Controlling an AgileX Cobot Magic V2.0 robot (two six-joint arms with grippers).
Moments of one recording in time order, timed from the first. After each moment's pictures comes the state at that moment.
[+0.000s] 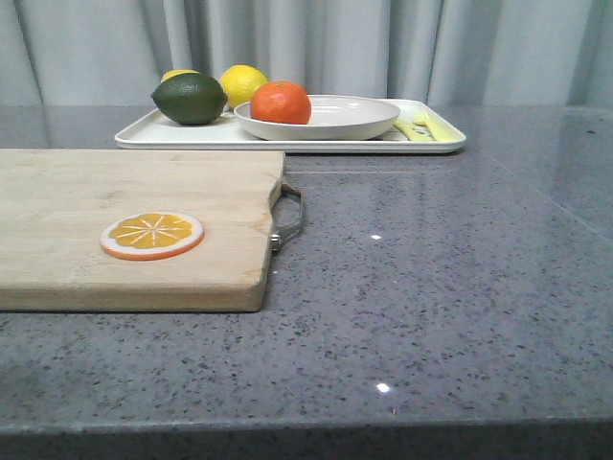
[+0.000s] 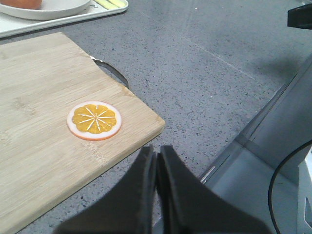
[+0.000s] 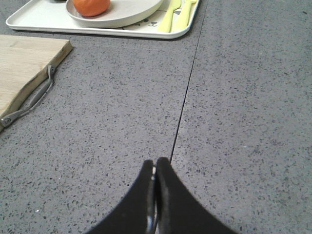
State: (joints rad) left arm -0.75 0.44 -0.45 -0.29 0.49 0.04; right arm 0.23 0.39 -0.40 0.17 0.50 0.00
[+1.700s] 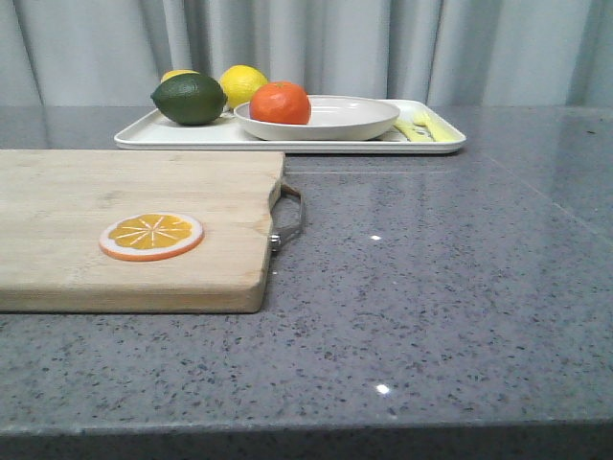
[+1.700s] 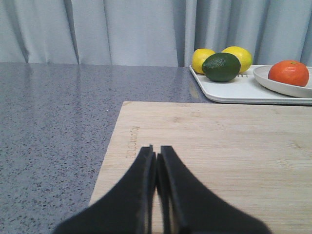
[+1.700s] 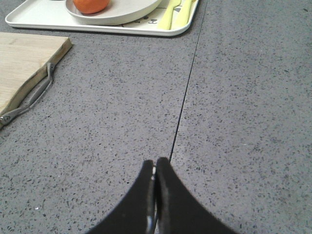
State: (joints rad) left arm -0.02 0.00 0.00 -0.08 0.11 -0.03; right arm 0.23 0.39 -0.40 0.17 0.51 0.00
